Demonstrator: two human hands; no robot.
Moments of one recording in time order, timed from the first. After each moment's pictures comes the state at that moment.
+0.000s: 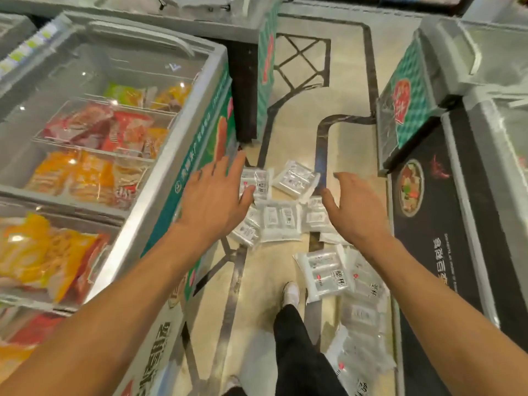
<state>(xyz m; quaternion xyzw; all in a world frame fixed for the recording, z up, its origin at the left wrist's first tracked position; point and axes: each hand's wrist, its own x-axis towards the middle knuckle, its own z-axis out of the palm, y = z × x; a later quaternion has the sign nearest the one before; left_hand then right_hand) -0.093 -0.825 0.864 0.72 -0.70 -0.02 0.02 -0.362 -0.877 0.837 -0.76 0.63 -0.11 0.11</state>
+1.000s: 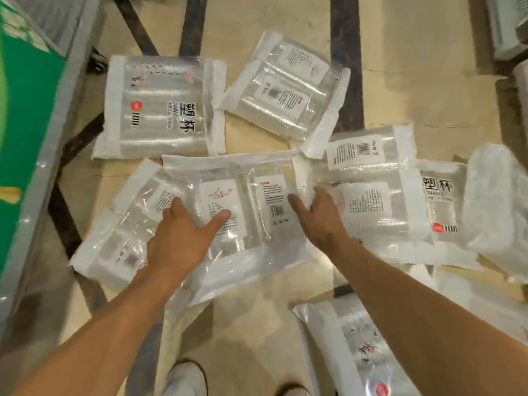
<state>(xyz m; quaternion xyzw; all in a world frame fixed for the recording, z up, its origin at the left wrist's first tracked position) -0.125 -1.183 -0.031 0.82 -0.42 -0.38 0.02 -0.378 -1.241 -0.064 -0.54 0.73 -0.06 0.41</state>
